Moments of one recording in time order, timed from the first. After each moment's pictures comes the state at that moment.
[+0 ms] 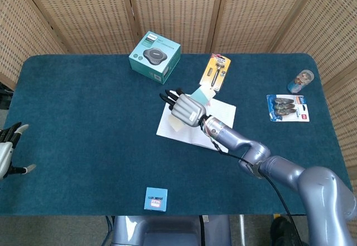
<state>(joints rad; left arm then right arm) -0.22 -1.00 -0.08 -1.65 1.23 1.16 -0.07 1.17 -1.60 0.15 -0.98 -1.58 0.71 -0.41</state>
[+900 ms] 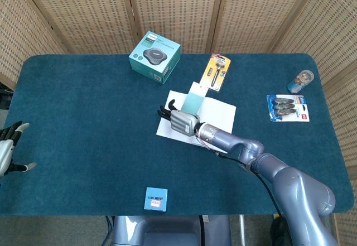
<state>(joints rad) -0.24 -1.00 -0.09 -1.63 1.20 1.12 -0.07 1.25 -1.71 -0.05 -0.77 -1.78 0.73 -0.52</state>
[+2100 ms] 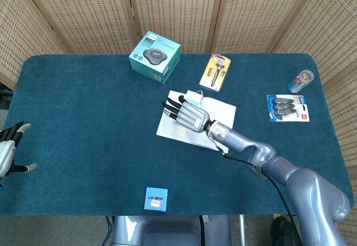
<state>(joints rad) -0.24 -1.00 -0.08 -1.64 1.21 1.13 -0.07 1.16 -1.65 0.00 -0.85 -1.65 0.85 -0.22</state>
